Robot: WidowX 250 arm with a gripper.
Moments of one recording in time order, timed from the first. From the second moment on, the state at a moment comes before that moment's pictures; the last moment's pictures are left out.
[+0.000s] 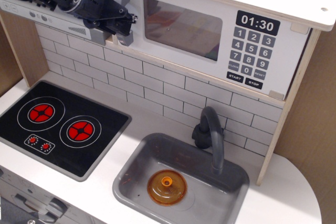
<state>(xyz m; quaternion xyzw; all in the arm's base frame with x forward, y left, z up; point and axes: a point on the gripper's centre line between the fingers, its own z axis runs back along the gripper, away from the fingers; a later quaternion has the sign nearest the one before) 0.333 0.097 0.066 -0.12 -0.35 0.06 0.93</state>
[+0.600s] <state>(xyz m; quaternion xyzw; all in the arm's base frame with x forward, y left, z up) 0.271 0.090 0.070 -0.16 -0.27 0.01 0.95</state>
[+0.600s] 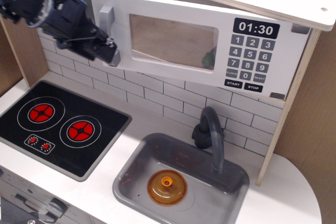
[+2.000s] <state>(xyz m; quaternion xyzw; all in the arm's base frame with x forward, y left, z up) 0.317 0.172 0.029 -0.09 -0.17 0.21 0.96</state>
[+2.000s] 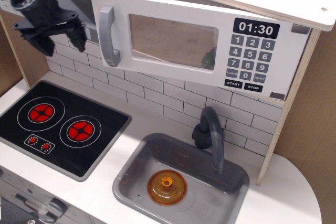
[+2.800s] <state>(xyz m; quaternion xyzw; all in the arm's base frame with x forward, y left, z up) 0.316 0.113 0.013 -0.09 -0.12 0.16 0.98</state>
